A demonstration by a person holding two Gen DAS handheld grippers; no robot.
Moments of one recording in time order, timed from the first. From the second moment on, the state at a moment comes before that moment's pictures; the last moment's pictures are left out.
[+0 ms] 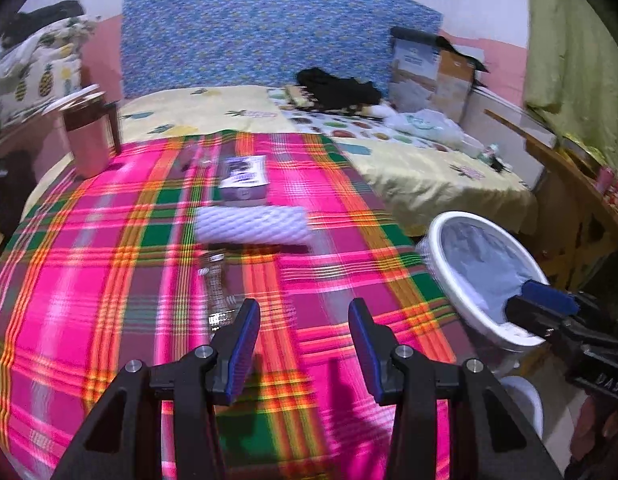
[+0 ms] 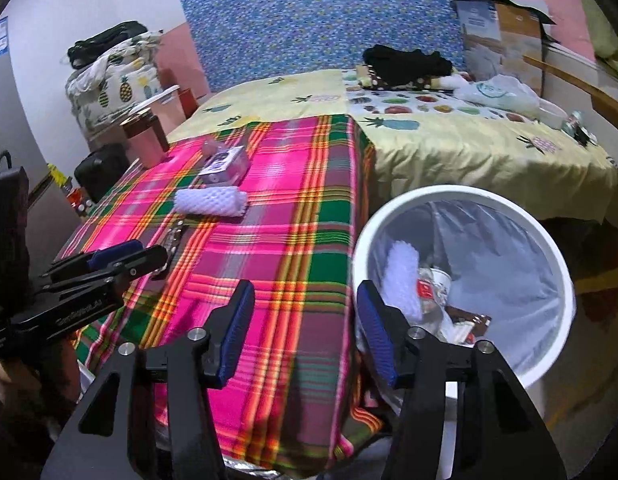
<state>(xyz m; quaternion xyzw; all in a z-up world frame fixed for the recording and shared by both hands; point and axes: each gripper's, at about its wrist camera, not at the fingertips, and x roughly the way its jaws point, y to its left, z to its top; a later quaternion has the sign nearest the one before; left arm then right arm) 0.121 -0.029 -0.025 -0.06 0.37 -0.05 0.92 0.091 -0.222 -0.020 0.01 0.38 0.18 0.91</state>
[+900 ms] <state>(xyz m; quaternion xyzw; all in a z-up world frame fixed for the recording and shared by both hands) 0.162 0.006 -0.074 -0.05 0.43 0.02 0.90 0.112 -0.190 -0.017 0.00 0.38 0.22 0.90</state>
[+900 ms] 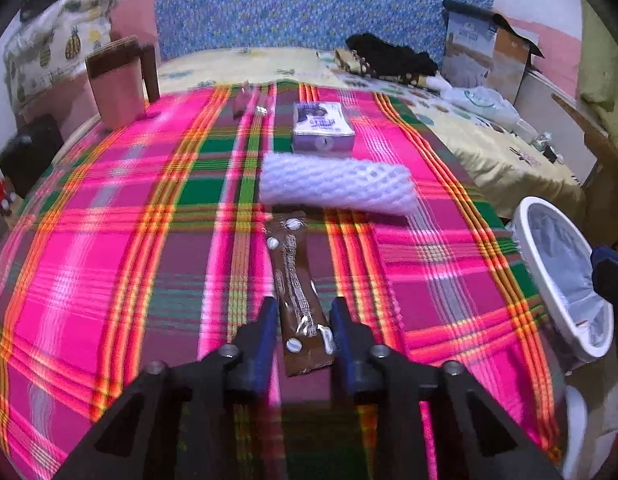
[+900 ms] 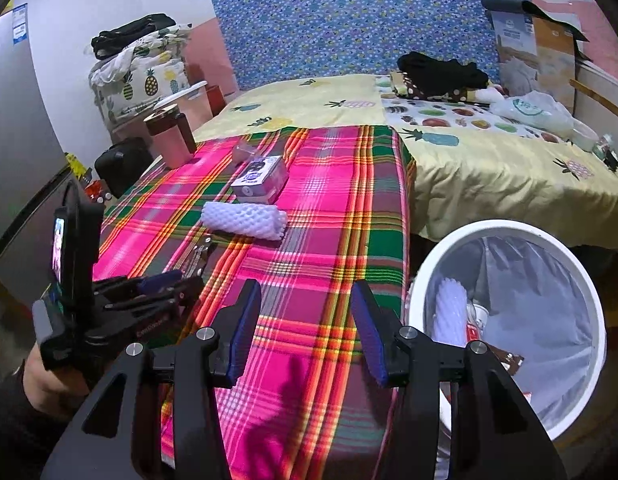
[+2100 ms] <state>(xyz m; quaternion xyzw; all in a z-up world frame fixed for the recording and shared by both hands) 0.154 0.082 -0.062 -0.10 0.41 0.05 0.91 0.197 -0.106 -0.039 -0.10 0.40 0.32 0.85</state>
